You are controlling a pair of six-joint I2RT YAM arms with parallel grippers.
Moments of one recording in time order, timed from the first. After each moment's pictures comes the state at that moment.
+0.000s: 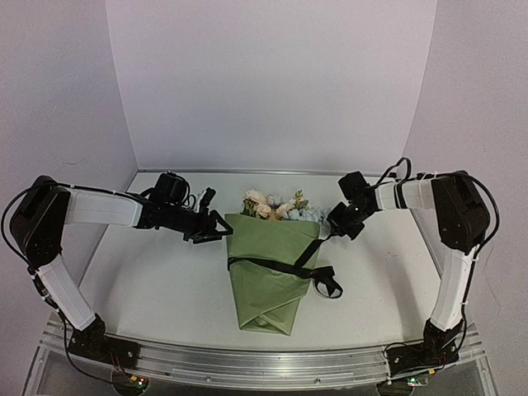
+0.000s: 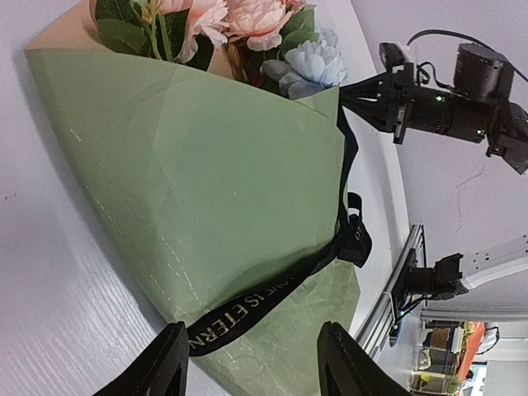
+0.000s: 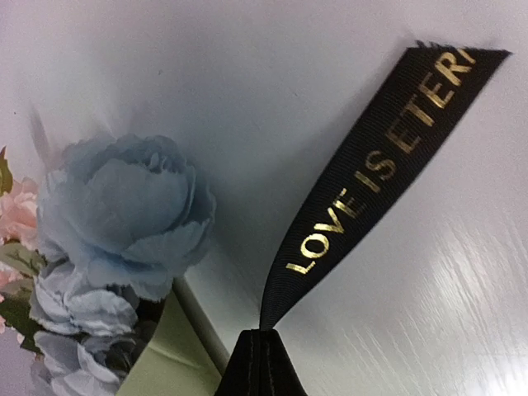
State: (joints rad) left arm -0.54 1.67 0.97 -0.03 0.63 -0.58; right arm 0.40 2.00 1.31 -0.40 -0.05 1.12
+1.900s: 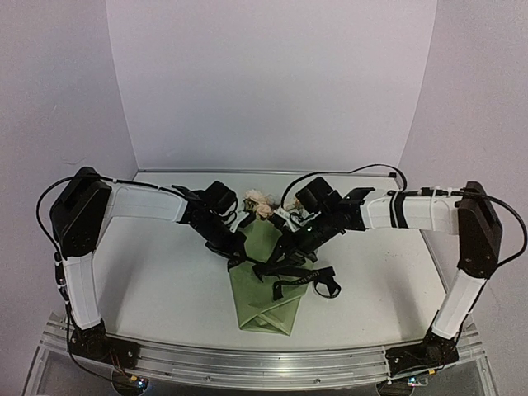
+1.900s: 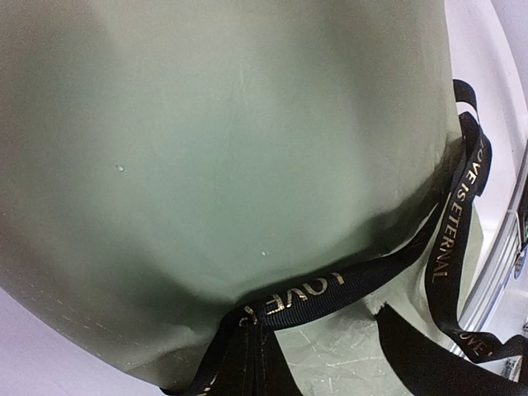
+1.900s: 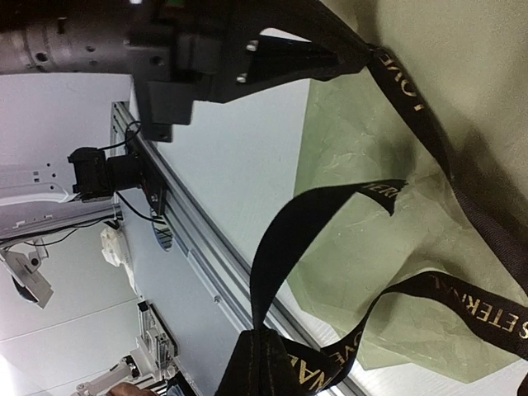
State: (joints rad) left arm -0.77 1.94 1.31 -0.47 0.38 -0.23; right arm 0.82 1.77 1.27 -0.47 -0.70 0.64
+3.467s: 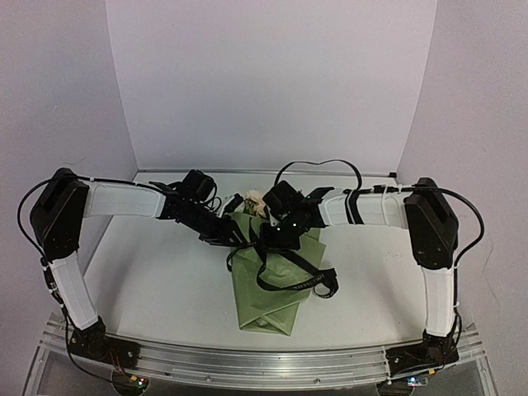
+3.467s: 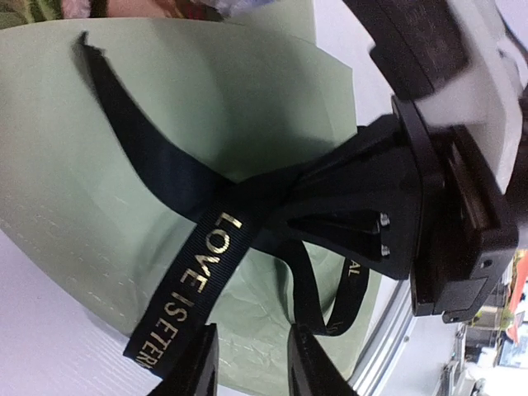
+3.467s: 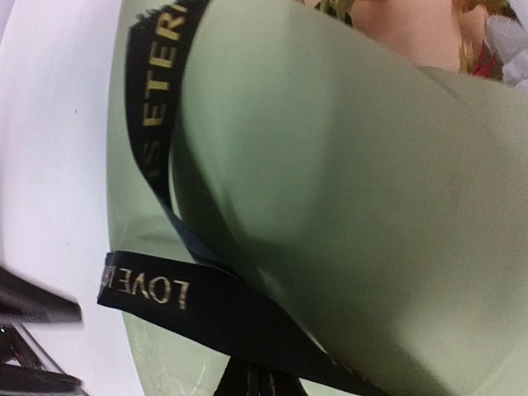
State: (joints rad) left arm -0.67 1.81 1.20 -0.32 0.61 -0.32; right arm 0.87 2.09 1.58 -0.53 -0.09 0.68
